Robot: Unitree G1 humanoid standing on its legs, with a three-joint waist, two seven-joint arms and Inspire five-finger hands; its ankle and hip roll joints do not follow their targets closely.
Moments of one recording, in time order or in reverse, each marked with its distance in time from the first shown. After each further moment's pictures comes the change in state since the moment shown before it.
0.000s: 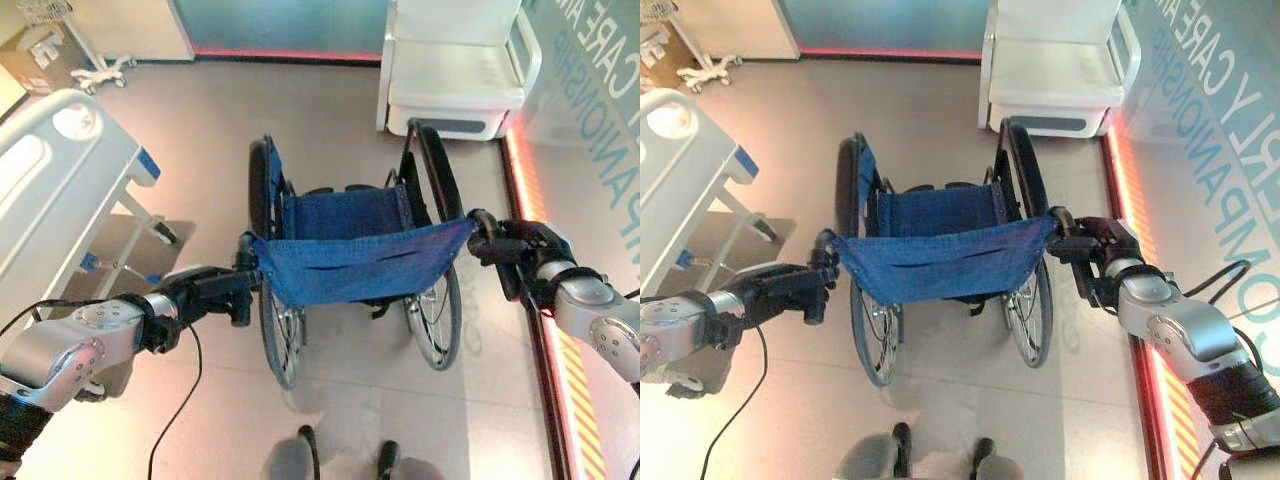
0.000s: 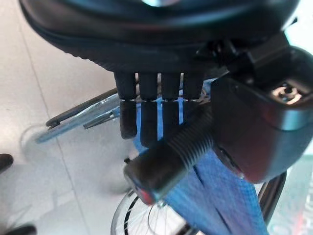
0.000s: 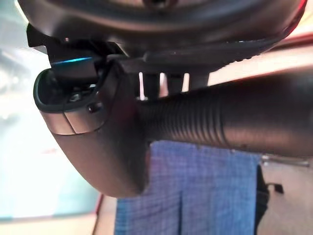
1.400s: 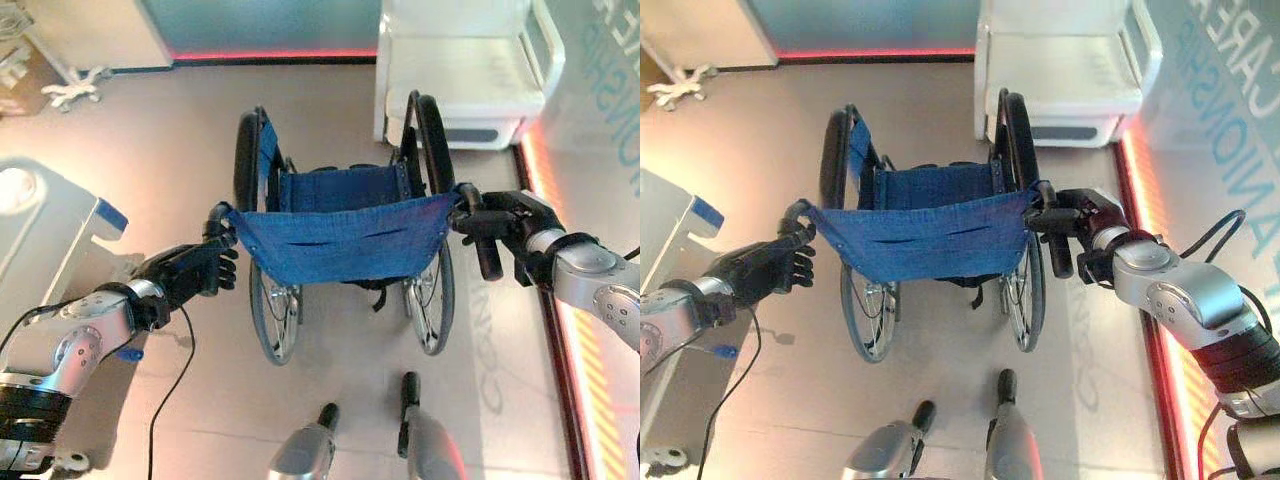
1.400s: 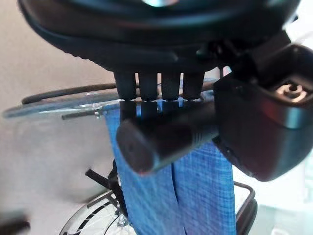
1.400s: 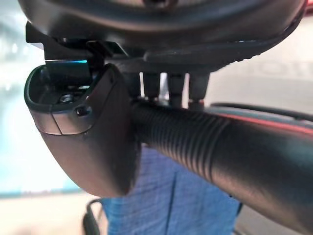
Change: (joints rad) left arm -0.041 -0.166 0.132 0.145 0.042 -0.077 -0.050; right arm -0.204 -0.113 0.079 -0.019 0.081 0.092 0.086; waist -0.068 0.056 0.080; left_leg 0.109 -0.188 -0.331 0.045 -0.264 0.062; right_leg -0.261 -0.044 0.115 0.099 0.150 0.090
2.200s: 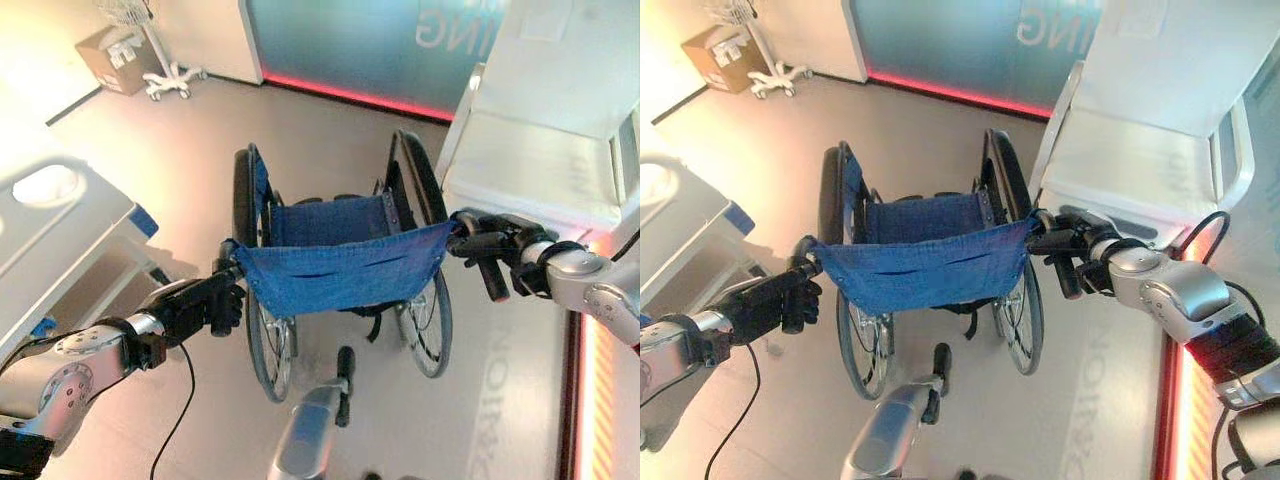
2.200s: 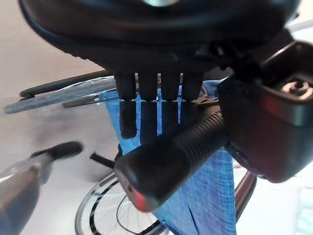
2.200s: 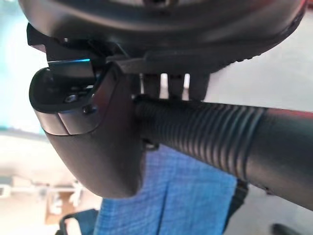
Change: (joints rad) left arm 0.220 0.031 0.073 -0.113 -0.017 0.048 -0.049; right arm -0.058 0.064 0.164 0.165 -0.106 0.015 0.107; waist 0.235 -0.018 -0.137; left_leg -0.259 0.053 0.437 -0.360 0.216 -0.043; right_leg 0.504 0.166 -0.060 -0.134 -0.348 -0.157
